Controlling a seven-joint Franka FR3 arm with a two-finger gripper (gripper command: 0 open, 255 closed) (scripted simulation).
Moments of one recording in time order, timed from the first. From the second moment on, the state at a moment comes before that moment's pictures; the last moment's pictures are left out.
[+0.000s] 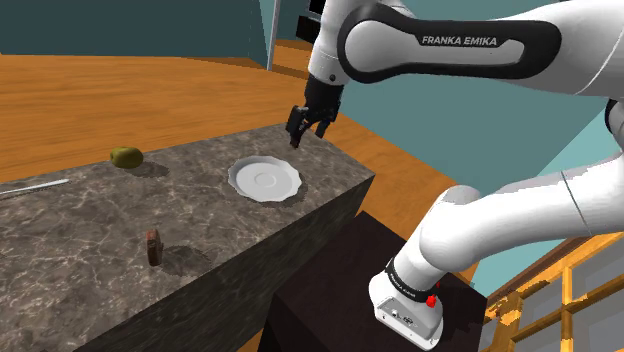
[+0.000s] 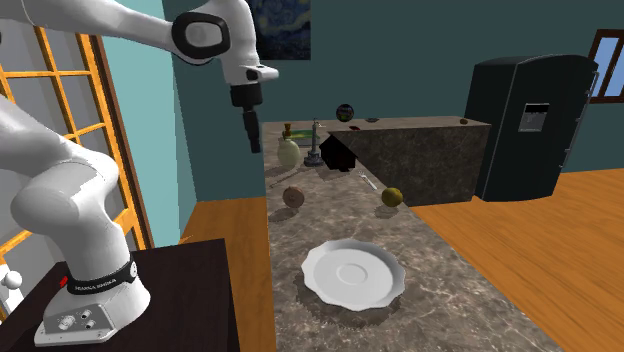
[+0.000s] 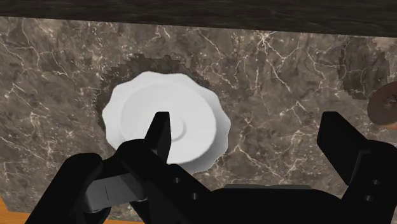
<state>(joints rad) 0.04 -0.62 0.19 -2.43 0.07 1.90 0.19</state>
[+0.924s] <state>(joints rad) 0.05 -0.14 0.43 -2.25 0.02 2.13 0.56</state>
